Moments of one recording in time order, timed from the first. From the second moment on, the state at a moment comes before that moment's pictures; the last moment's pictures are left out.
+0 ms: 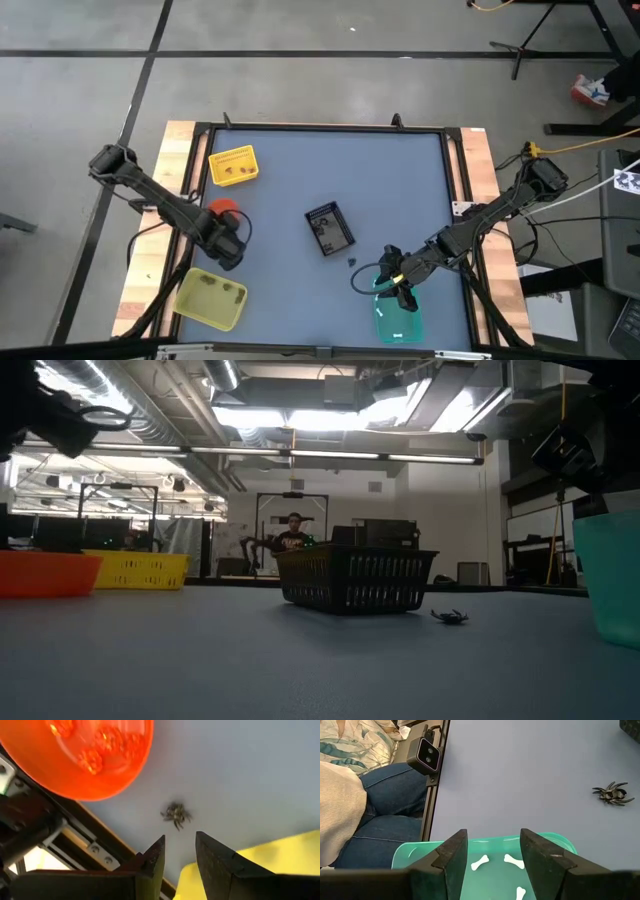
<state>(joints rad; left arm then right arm) -0.52 1.29 0.83 -1.20 0.07 -1.39 0.62 1.37 0.72 -0.08 0.00 0.67</state>
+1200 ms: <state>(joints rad) -0.52 1.29 0.62 -0.92 0.20 -1.84 0.62 1.37 0.72 -0.11 0.02 0.65</state>
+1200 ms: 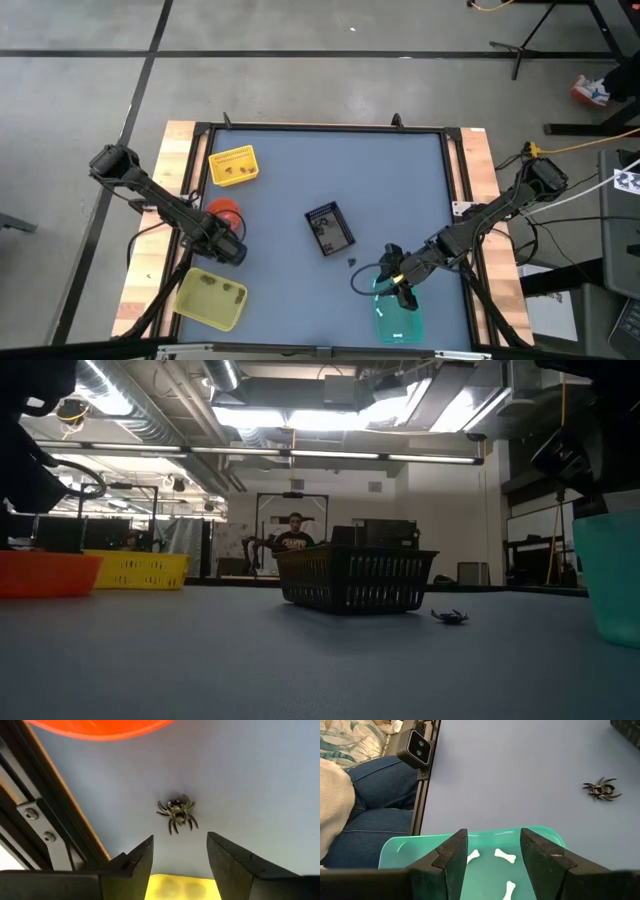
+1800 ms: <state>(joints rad) -0.55 1.29 0.61 -0.92 0.08 -2.05 0.62 1.37 0.72 -0.14 0.02 0.65</state>
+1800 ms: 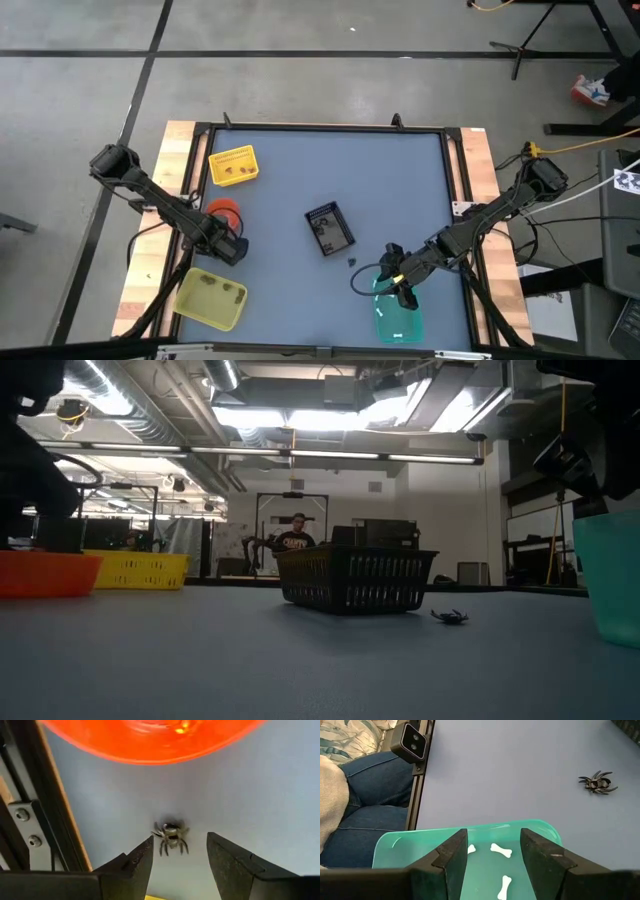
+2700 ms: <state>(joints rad) -0.59 1.29 0.51 -0.77 0.07 -2.15 0.62 1.37 0.72 -0.14 0.02 0.62</state>
